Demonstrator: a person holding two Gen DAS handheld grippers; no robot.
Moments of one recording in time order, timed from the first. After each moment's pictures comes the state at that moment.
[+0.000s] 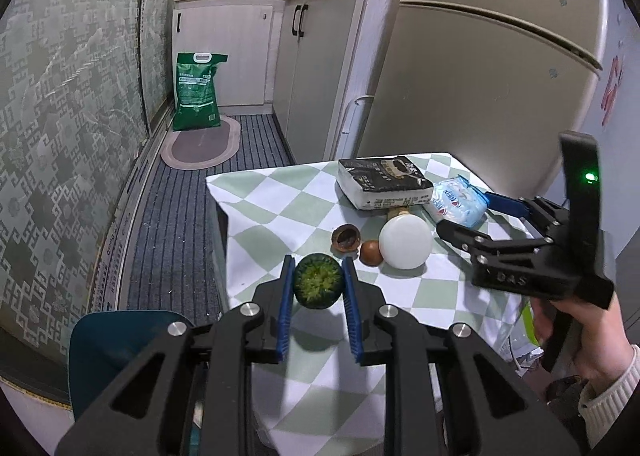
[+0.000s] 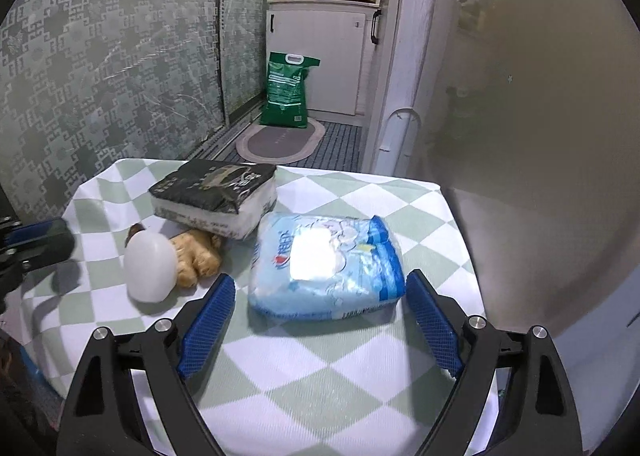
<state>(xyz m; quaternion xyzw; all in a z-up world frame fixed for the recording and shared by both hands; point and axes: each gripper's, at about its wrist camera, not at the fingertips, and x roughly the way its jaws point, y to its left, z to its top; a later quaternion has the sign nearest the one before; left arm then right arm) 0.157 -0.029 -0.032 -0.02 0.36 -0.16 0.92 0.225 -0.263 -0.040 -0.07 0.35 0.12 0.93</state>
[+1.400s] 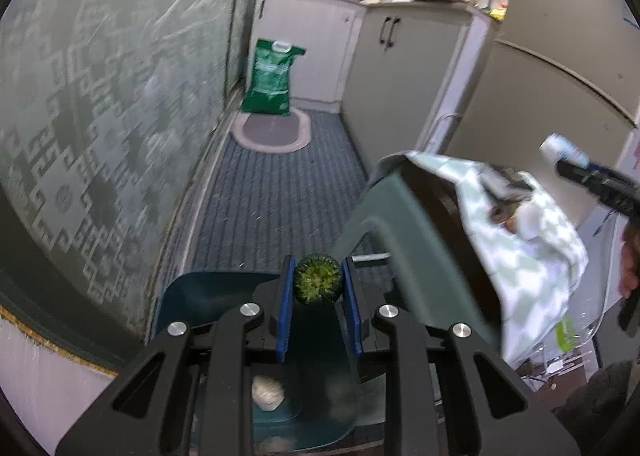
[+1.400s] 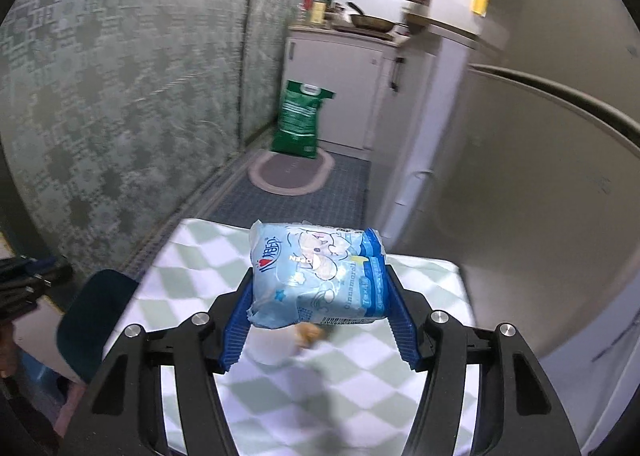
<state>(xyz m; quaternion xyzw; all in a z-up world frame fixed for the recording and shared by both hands) 0.125 0.131 -0.055 -0.08 0.37 -0.07 0.92 0.194 -0.179 0.036 -0.10 0.31 0.14 0.93</state>
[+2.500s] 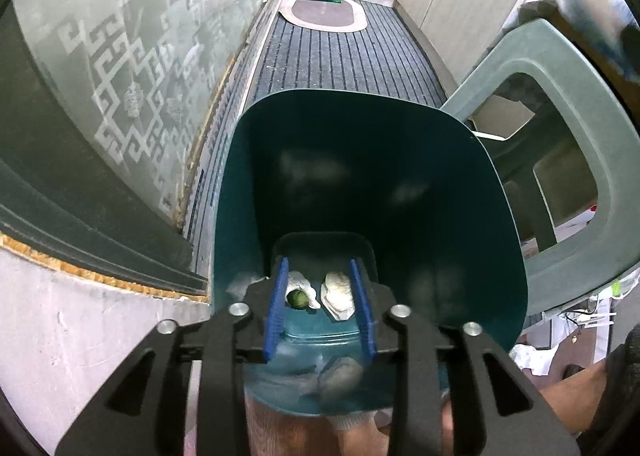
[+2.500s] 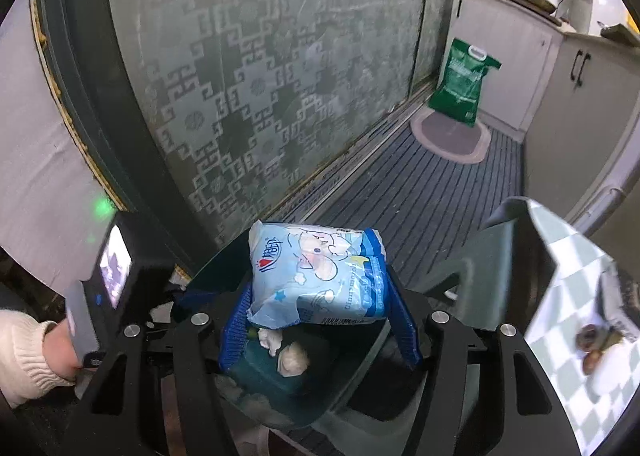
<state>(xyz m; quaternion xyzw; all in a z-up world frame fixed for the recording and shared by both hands) 0.116 0.208 -0.185 -0.07 0.54 -0.03 0.84 0.164 0.046 -0.043 -0.15 0.41 0.34 0.83</state>
